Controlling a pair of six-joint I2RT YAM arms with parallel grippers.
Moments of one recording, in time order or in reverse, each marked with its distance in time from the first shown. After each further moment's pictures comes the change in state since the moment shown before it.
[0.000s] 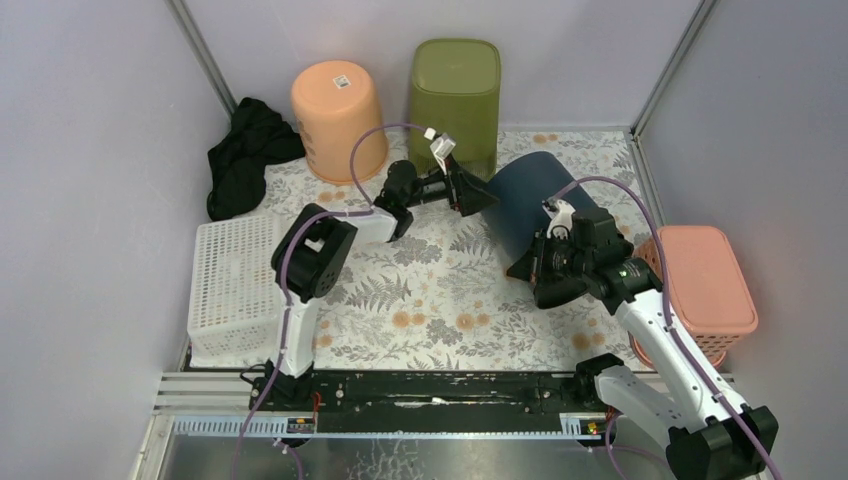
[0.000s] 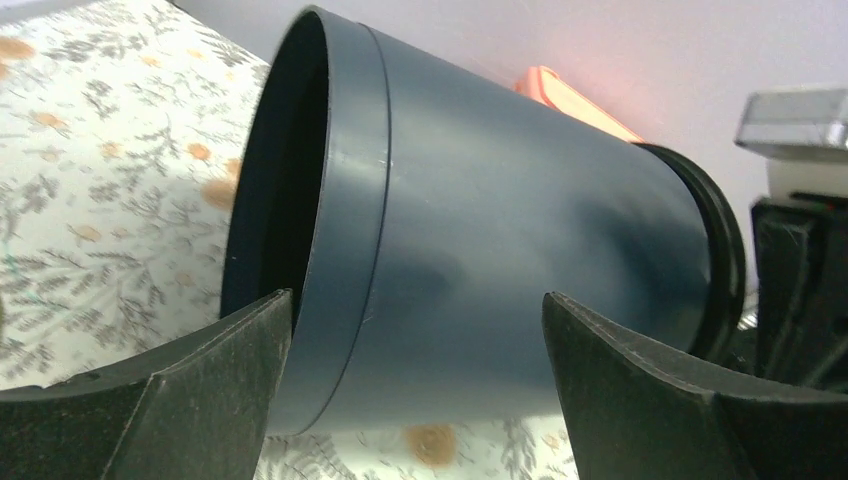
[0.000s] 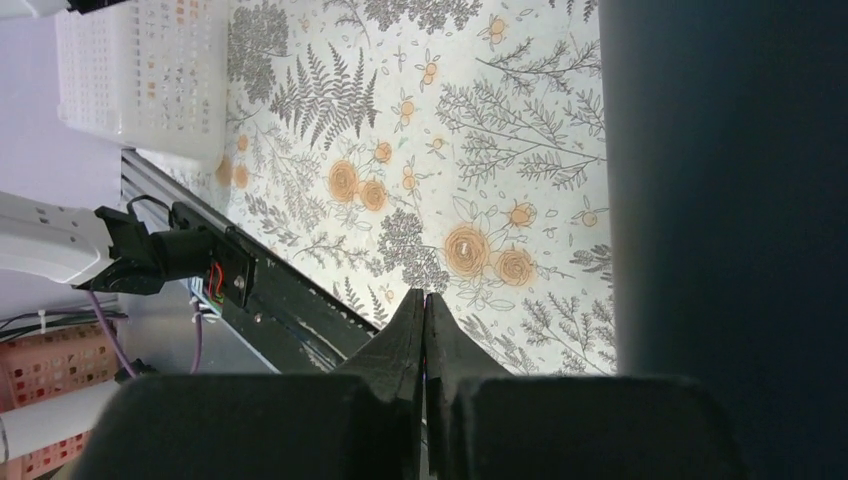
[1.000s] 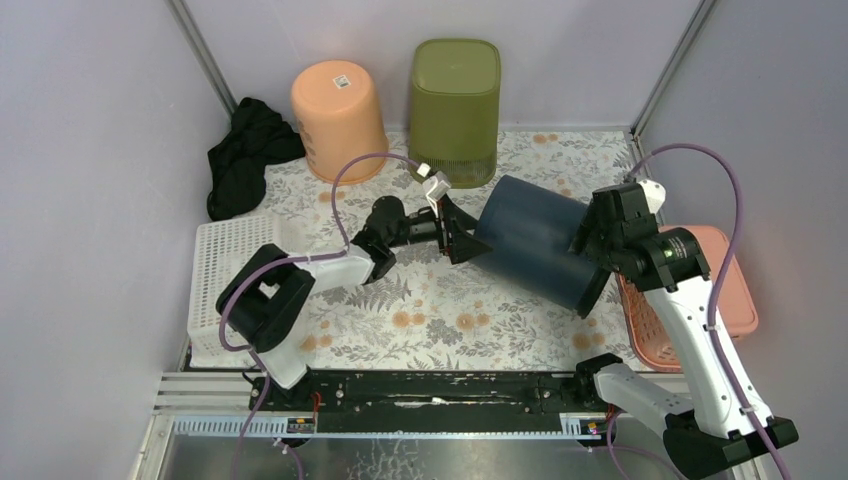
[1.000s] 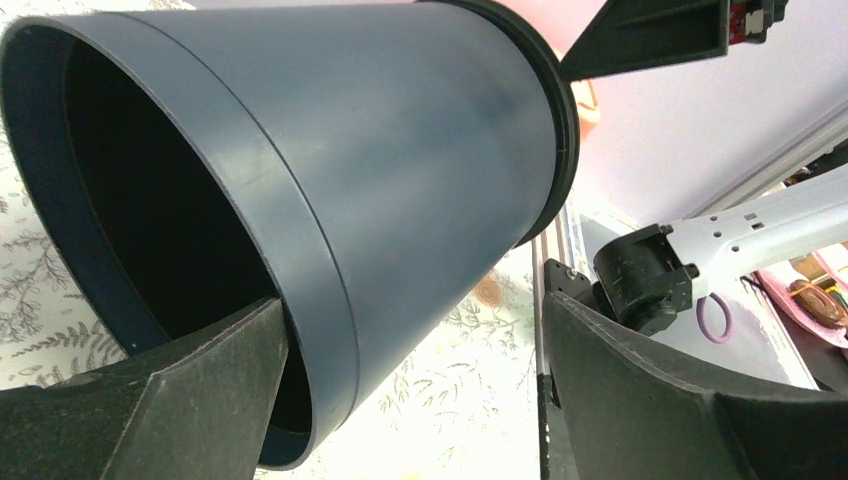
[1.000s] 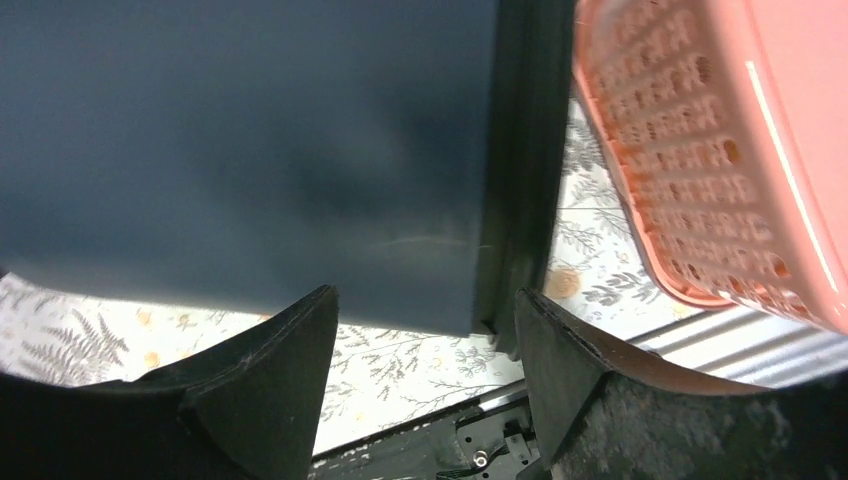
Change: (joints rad) left arm -0.135 -0.453 -0.478 -0.053 -0.053 0.102; right arm 0.001 0.082 0.509 -0.614 0.845 0.195
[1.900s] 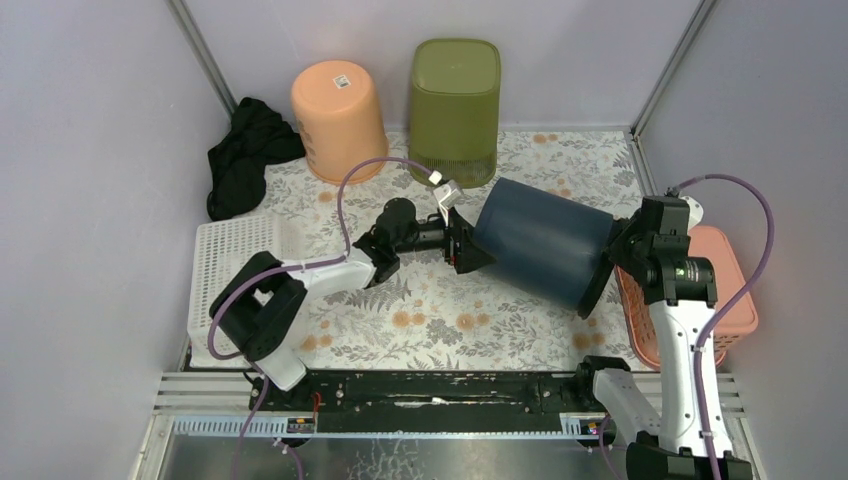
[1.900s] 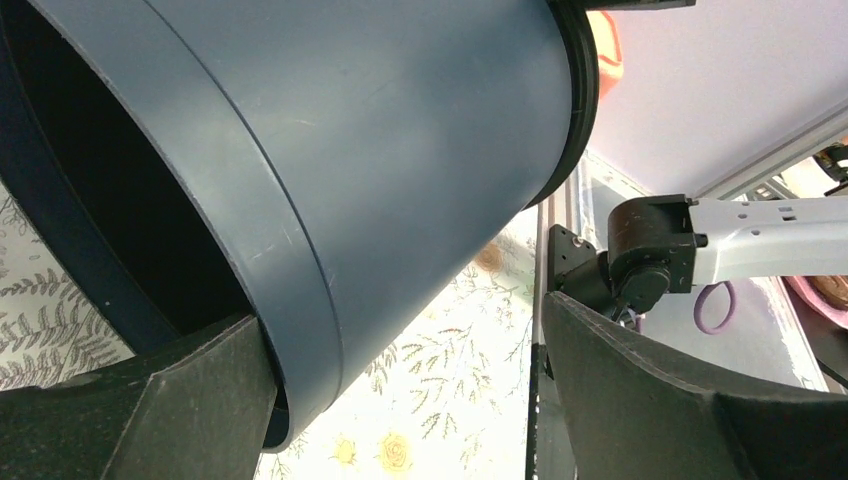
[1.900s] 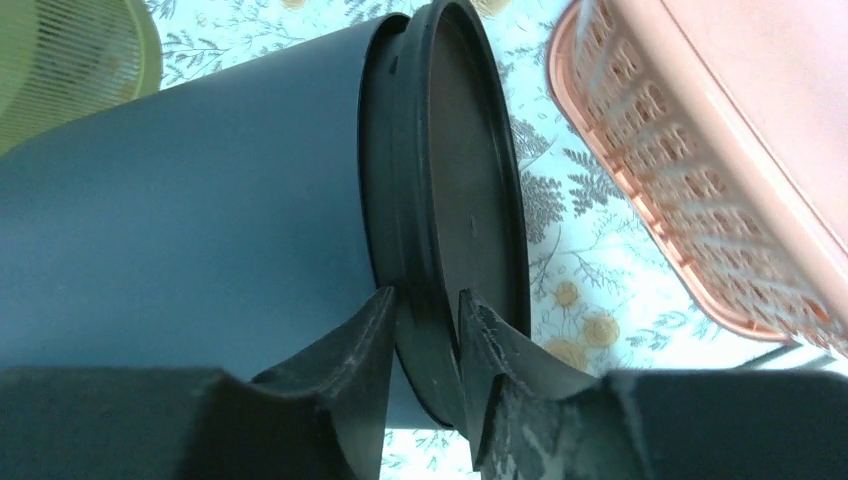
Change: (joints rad) left arm -0.065 -0.039 0.018 -0.214 -0.047 0.076; right arm -0.377 -0.102 -0.196 0.193 -0.164 -0.038
